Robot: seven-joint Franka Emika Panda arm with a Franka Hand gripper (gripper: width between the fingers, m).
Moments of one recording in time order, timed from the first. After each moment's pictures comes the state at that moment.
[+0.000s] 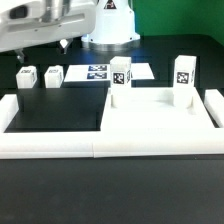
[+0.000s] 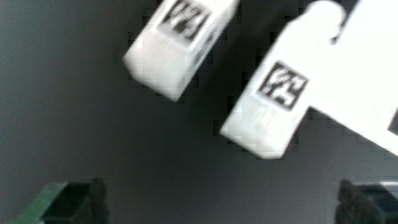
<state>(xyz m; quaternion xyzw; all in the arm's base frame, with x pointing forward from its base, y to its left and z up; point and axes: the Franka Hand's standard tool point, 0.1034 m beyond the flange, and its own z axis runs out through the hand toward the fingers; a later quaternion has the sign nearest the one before) 0.406 -0.159 0.069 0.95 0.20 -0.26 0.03</state>
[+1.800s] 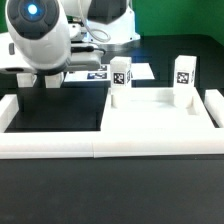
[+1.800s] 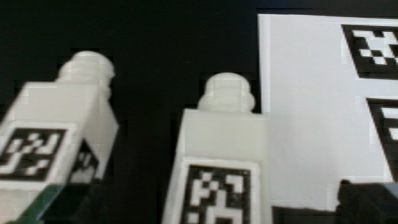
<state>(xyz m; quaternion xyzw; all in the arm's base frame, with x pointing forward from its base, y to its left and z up) 0.355 -0.143 0.012 0.88 0.04 -0.47 0.02</state>
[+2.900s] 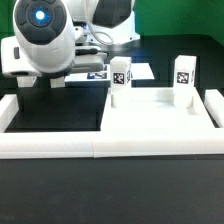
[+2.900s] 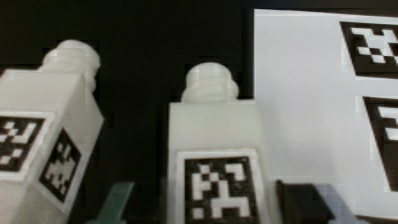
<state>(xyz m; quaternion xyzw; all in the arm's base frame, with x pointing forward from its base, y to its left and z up) 0.356 -0.141 0.012 0.88 0.04 -0.47 0.02</state>
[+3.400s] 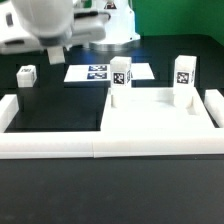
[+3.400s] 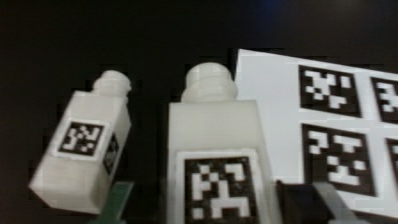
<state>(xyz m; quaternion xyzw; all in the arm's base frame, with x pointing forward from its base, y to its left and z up) 0.387 -0.133 0.089 0.89 0.08 -0.46 0.00</state>
